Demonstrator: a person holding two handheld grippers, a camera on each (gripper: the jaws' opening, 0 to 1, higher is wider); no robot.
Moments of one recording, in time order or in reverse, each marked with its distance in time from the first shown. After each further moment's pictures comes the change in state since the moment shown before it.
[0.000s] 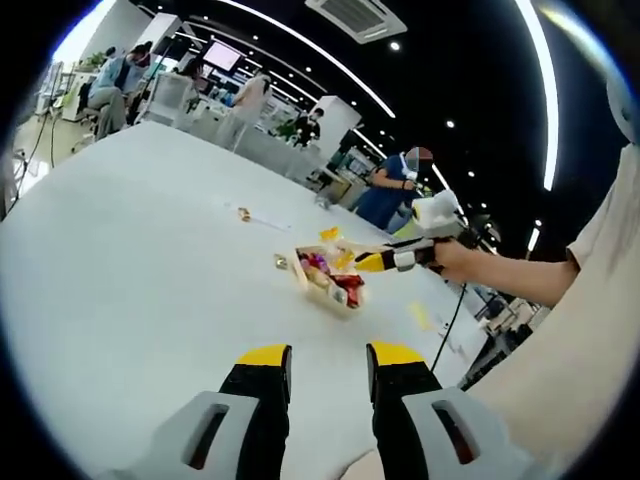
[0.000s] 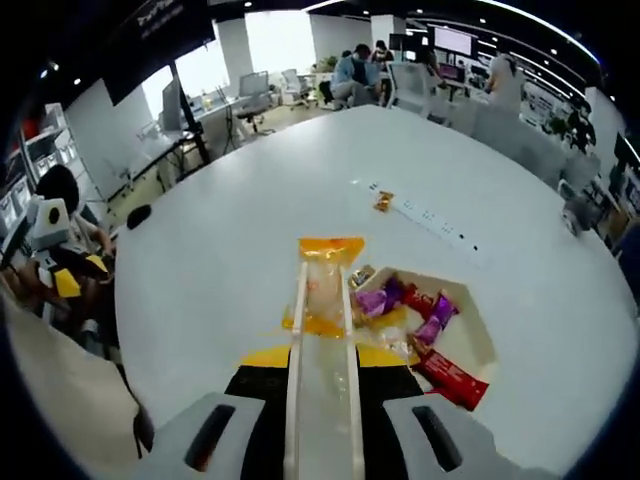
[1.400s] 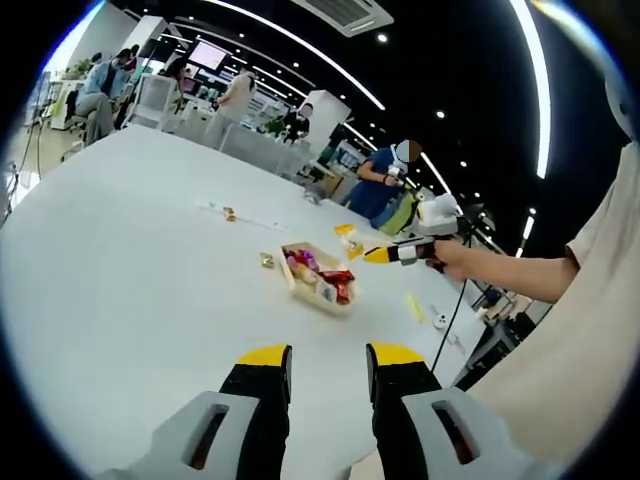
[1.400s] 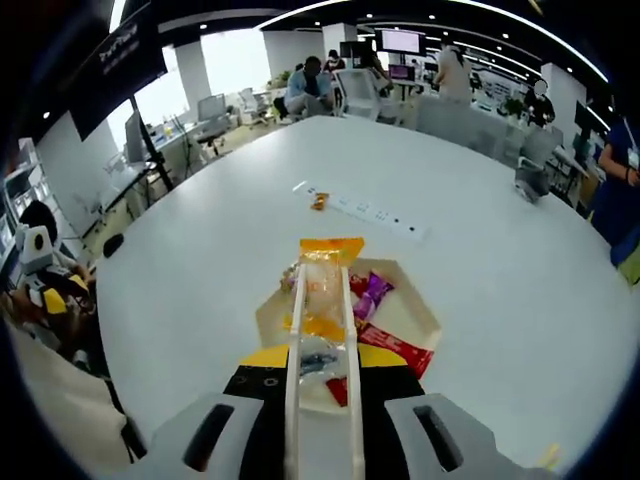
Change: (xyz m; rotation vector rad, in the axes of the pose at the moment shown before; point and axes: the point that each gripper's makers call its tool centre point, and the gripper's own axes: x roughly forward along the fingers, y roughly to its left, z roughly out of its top) left arm 0.008 -0.017 -0.002 0.037 0.023 -0.017; right arm -0.034 -0.053 -0.021 0.121 -0.054 -0.106
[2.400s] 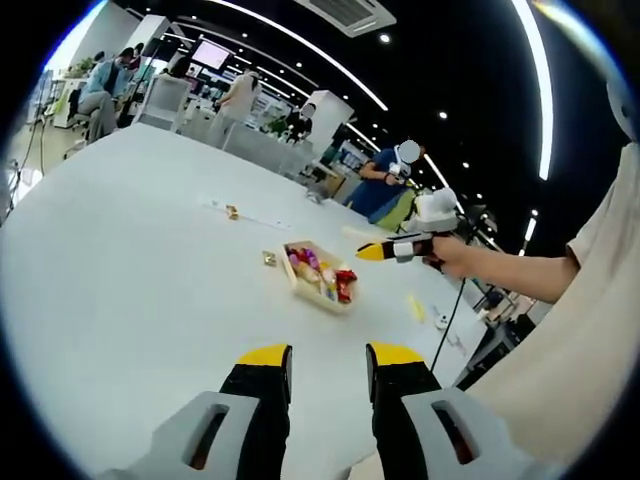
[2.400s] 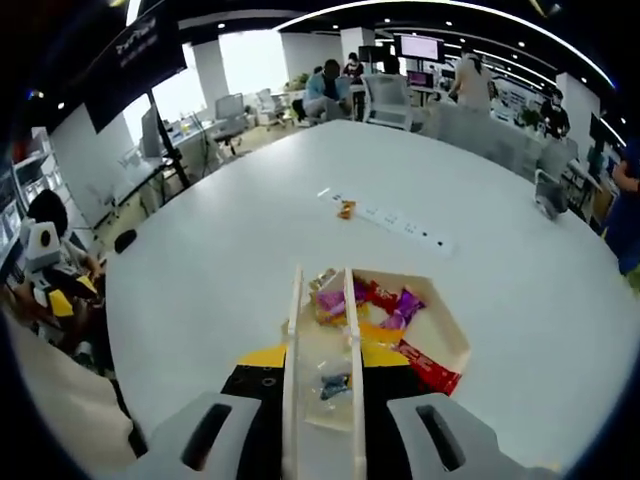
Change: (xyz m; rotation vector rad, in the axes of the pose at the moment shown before) left arm -0.002 0.001 -0.002 -0.009 -0.003 0.010; right arm 0.019 0.037 0.014 -0.064 -0.013 0.065
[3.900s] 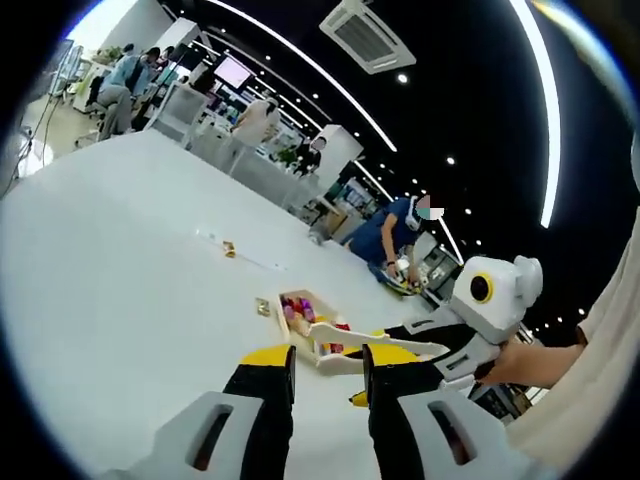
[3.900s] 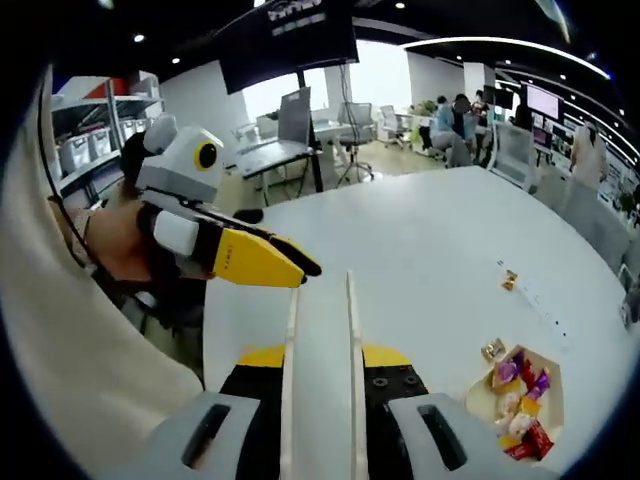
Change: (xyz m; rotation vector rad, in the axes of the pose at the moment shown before) left arm 0.032 0.003 0.061 -0.109 -0.157 -0.020; right arm -0.006 0.209 0.026 -0.312 -0.100 0.367
